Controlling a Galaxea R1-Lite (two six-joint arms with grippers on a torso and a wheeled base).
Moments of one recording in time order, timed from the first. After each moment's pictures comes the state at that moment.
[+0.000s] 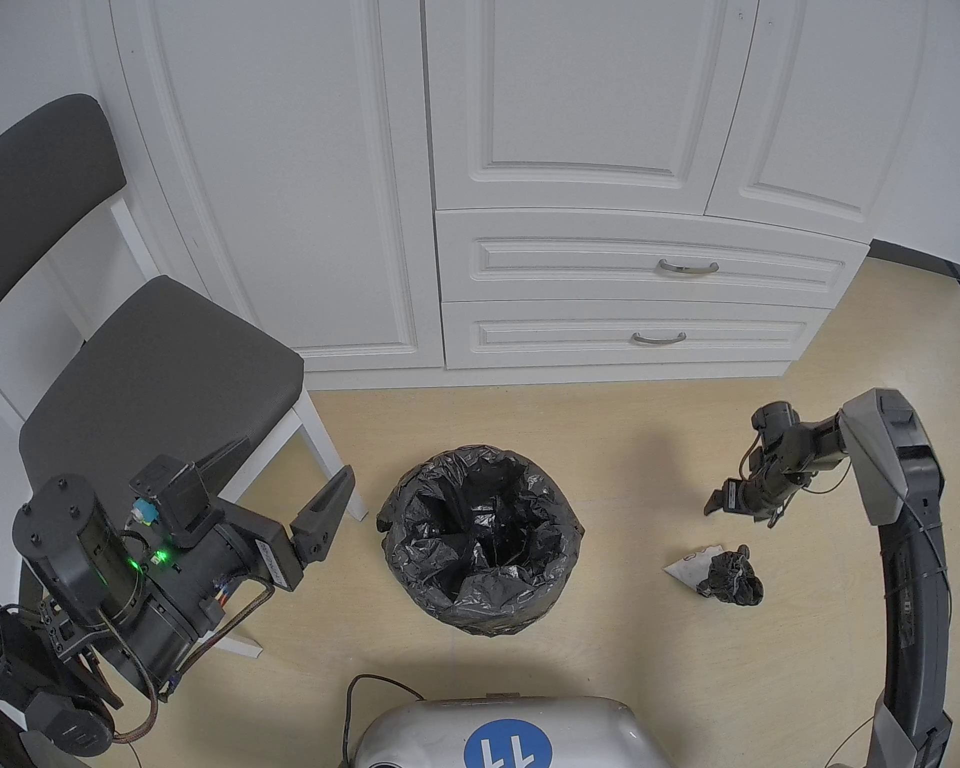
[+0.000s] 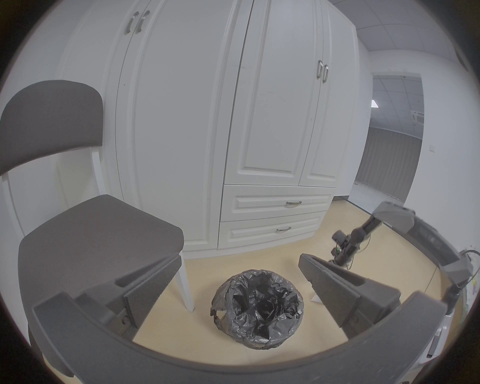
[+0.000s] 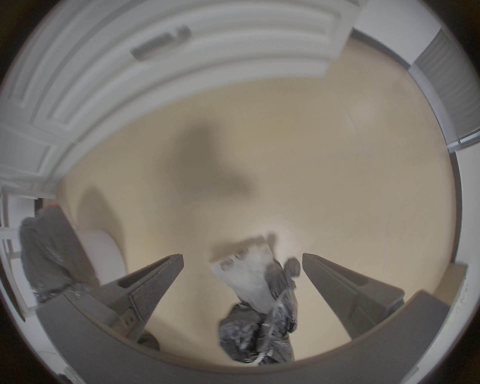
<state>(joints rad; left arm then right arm) -0.63 1.54 -0.21 -1.35 0.28 -0.01 -0.09 2.68 -1.86 0.22 0.03 0.14</state>
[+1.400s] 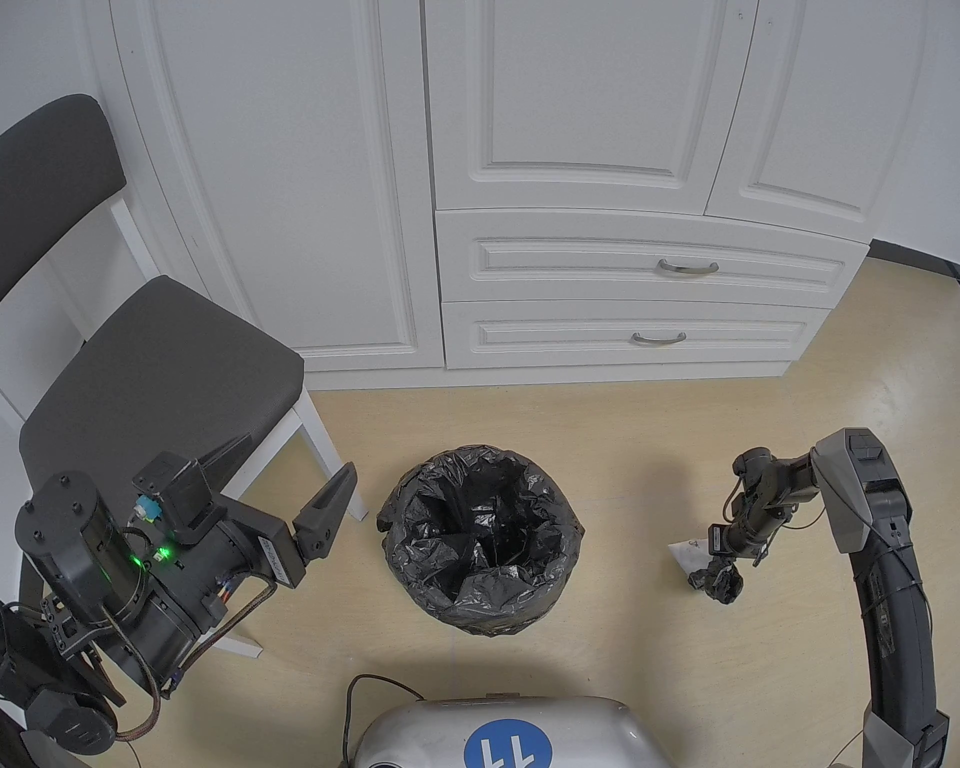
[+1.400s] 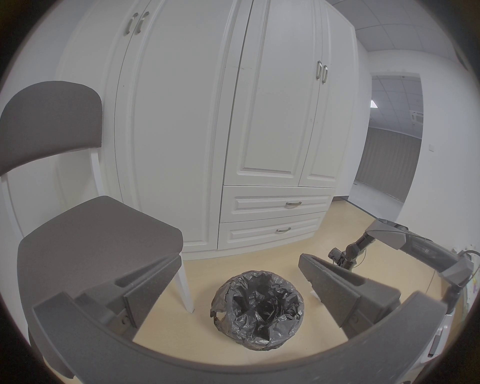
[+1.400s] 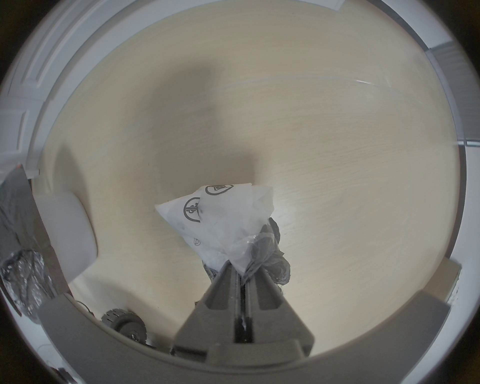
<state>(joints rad) -0.63 1.55 -0.21 -1.36 0.27 0.00 -0.09 2.88 -2.00 0.35 0.05 0.12</state>
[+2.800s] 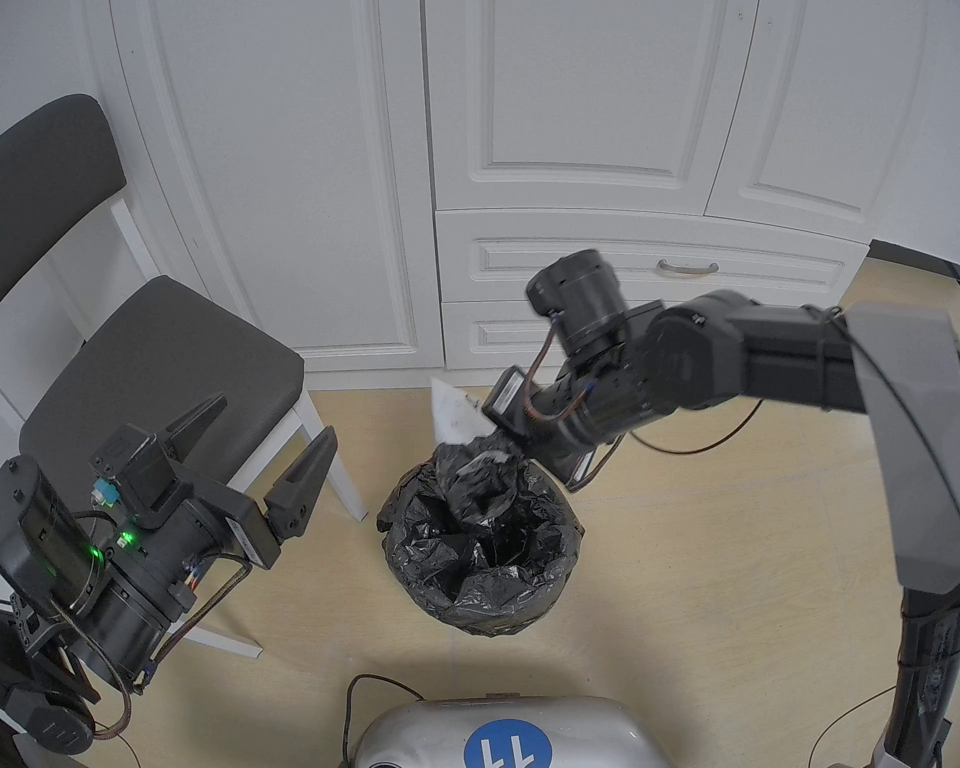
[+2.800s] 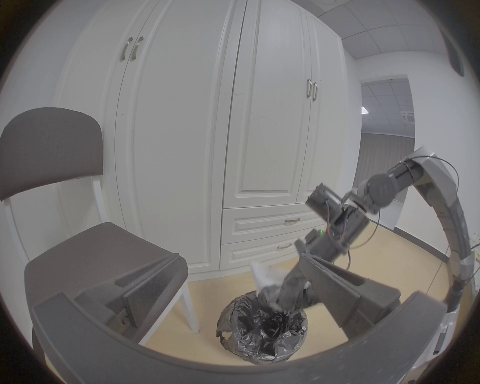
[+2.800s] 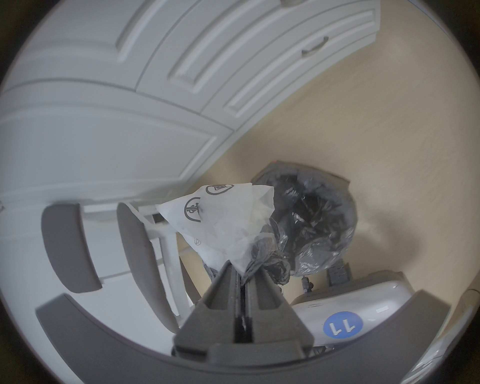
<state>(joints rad) -0.64 1.45 -0.24 -1.36 0.28 0.08 0.66 2.24 -1.93 0.42 0.08 1.06</state>
